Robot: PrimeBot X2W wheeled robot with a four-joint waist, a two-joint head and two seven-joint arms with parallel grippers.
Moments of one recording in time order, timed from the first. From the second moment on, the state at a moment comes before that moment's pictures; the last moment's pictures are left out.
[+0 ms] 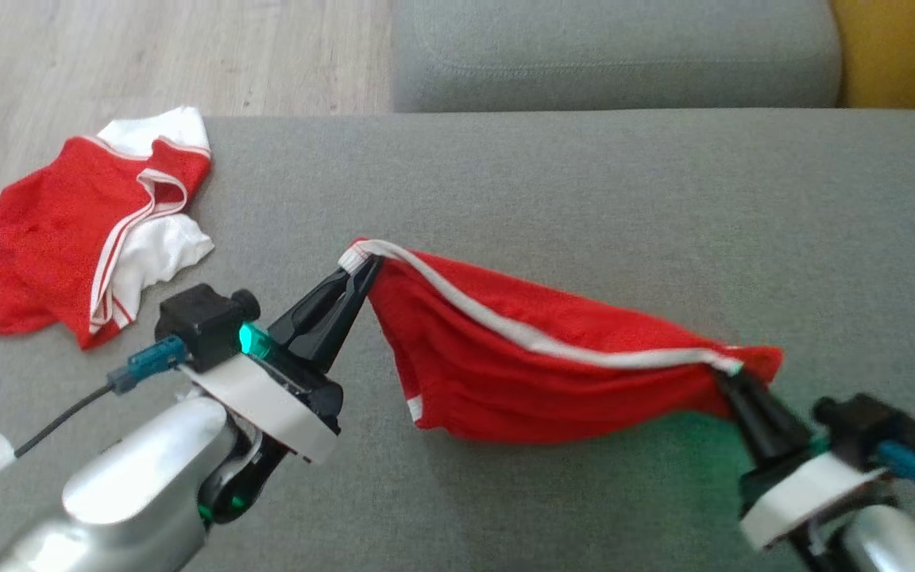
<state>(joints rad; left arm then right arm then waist) -0.61 0.53 -1.04 0.20 -0.93 -0.09 -0.25 -0.06 -0.38 0.43 0.29 0.37 0.12 -0.20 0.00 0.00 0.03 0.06</state>
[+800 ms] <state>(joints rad) -0.56 0.54 -1.03 0.16 -0.93 -0.09 -0.25 0.15 -0.43 0.53 0.15 0.99 0.12 -0.06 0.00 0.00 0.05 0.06</state>
